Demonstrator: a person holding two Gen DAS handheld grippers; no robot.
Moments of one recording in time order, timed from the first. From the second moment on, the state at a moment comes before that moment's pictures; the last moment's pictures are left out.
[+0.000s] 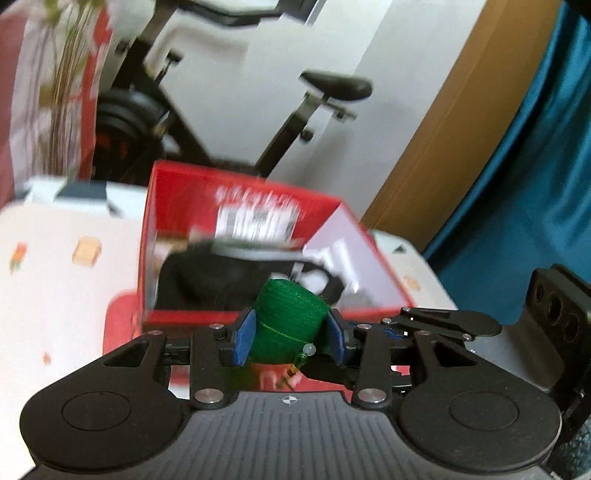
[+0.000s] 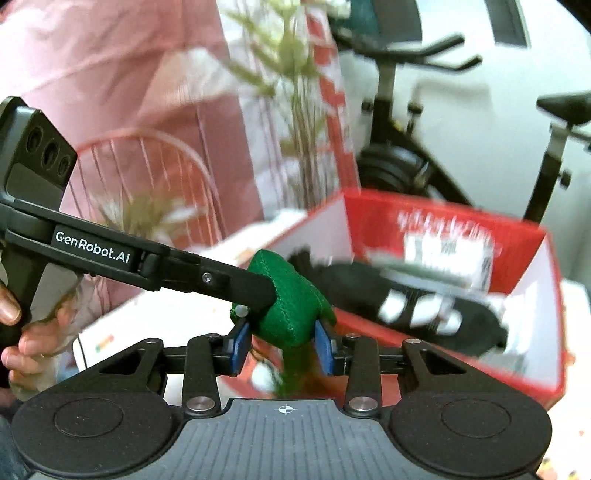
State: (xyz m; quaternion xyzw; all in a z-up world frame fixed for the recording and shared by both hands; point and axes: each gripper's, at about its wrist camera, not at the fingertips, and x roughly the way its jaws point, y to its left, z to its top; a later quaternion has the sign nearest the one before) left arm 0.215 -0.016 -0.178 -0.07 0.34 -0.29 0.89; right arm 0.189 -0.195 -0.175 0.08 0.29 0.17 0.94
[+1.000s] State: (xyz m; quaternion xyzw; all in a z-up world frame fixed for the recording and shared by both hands) left arm 0.355 -0.121 -0.180 -0.06 0.33 -0.38 0.86; right arm 0.281 -0.294 -0.193 0.11 0.29 -0.01 0.95
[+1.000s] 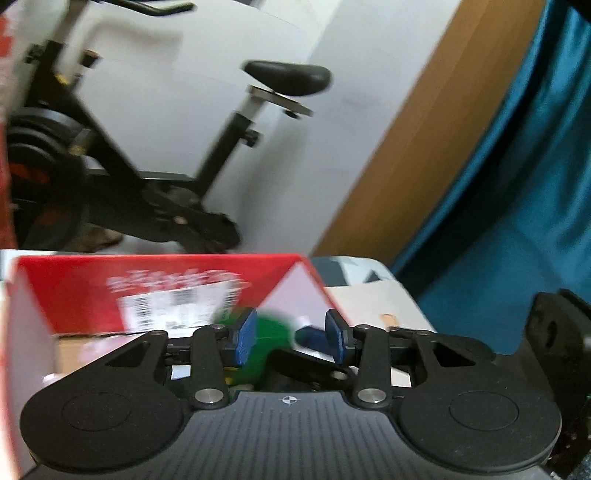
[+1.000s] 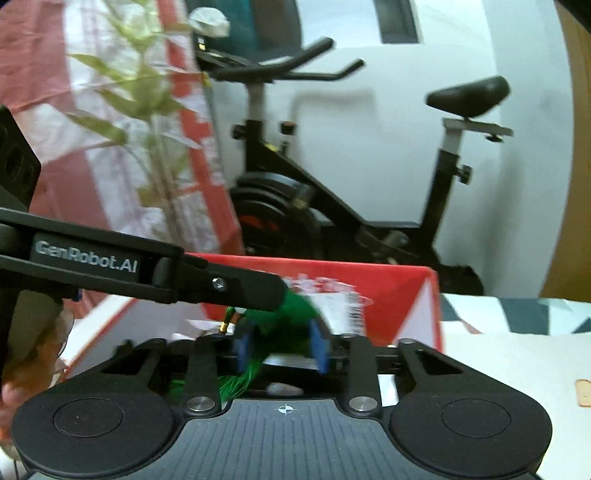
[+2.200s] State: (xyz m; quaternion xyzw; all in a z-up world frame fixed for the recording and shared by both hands) left arm 0.282 -0.054 -0.129 0.01 0.25 -0.18 0.95; right arm 0.217 -0.276 -0.140 0.11 0.28 -0.09 0.95
